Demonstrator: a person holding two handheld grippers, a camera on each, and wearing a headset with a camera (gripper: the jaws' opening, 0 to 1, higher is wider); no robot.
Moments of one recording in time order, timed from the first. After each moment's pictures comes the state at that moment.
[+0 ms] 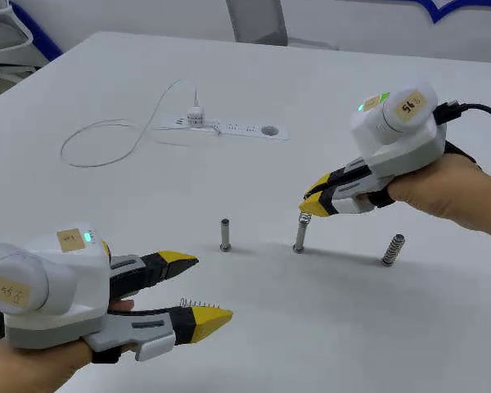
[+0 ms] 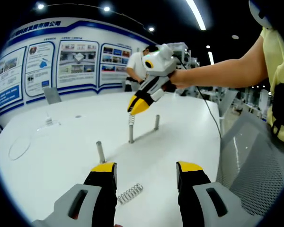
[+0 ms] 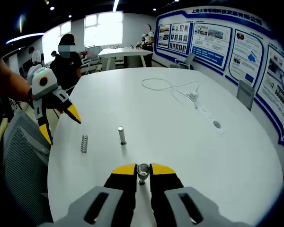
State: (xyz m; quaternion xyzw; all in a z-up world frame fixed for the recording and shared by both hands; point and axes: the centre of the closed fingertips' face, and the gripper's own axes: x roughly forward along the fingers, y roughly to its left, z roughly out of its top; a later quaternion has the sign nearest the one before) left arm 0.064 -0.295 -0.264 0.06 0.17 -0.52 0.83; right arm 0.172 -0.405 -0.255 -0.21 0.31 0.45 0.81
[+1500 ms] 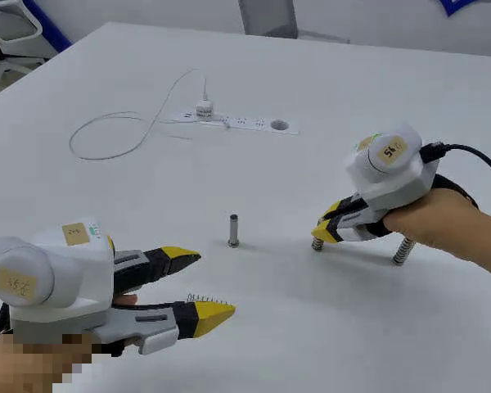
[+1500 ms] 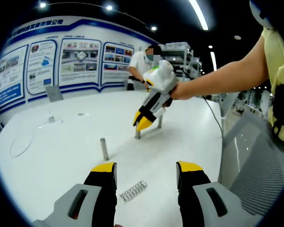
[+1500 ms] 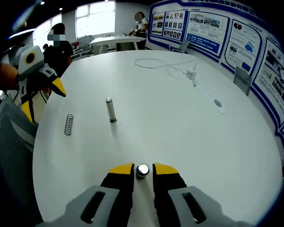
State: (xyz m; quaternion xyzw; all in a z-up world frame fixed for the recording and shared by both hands) left arm 0.069 -0.288 -0.269 0.05 0.18 -0.51 0.84; right arm 0.173 -0.421 -0.315 -0.23 0.35 0.41 0.81
